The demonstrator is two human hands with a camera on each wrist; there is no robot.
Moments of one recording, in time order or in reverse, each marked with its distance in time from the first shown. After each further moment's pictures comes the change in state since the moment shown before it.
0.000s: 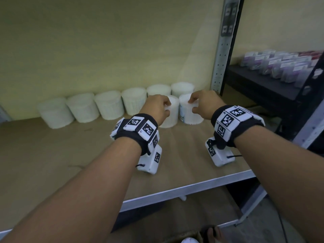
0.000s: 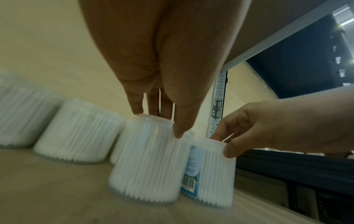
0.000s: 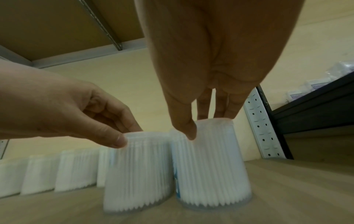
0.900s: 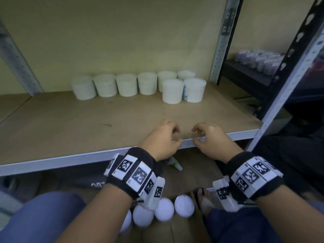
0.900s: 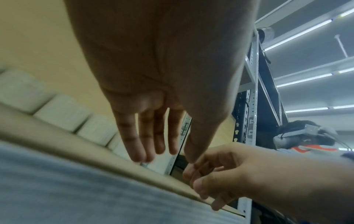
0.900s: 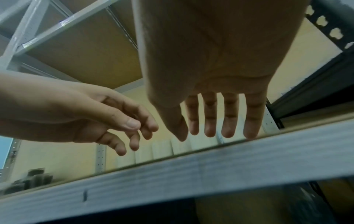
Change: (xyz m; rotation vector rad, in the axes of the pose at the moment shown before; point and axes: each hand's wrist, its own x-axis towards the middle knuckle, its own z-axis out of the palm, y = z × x) left_hand -0.212 0.027 -0.013 -0.150 -0.189 0.031; right_hand -0.214 -0.022 0.031 0.076 -0.102 -0.091
